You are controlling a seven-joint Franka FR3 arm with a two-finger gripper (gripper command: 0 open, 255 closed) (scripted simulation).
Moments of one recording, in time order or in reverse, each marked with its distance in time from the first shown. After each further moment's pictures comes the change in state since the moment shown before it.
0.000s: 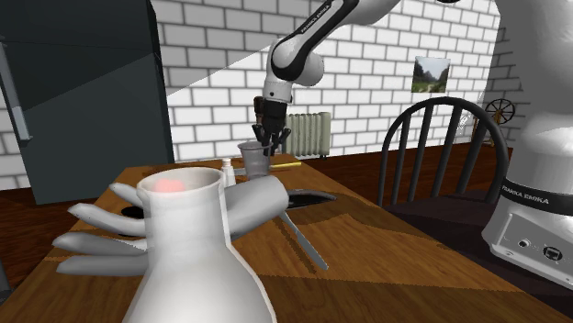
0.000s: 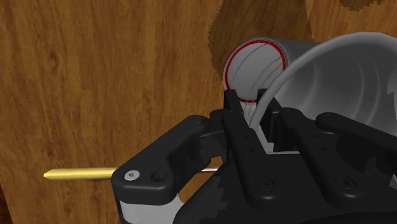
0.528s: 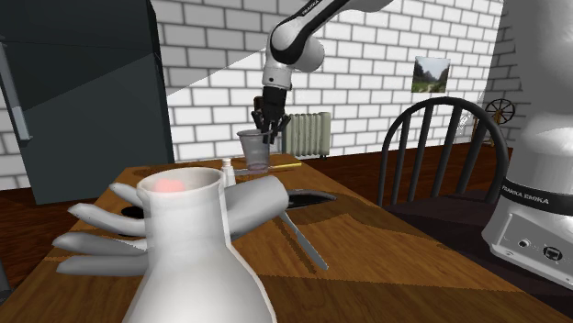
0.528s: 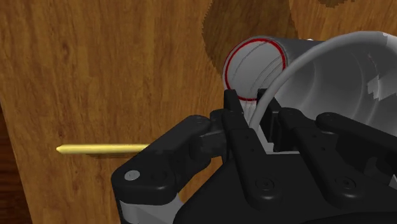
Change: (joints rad) arm -0.012 -0.059 0.015 0.029 0.023 -0.085 -0.006
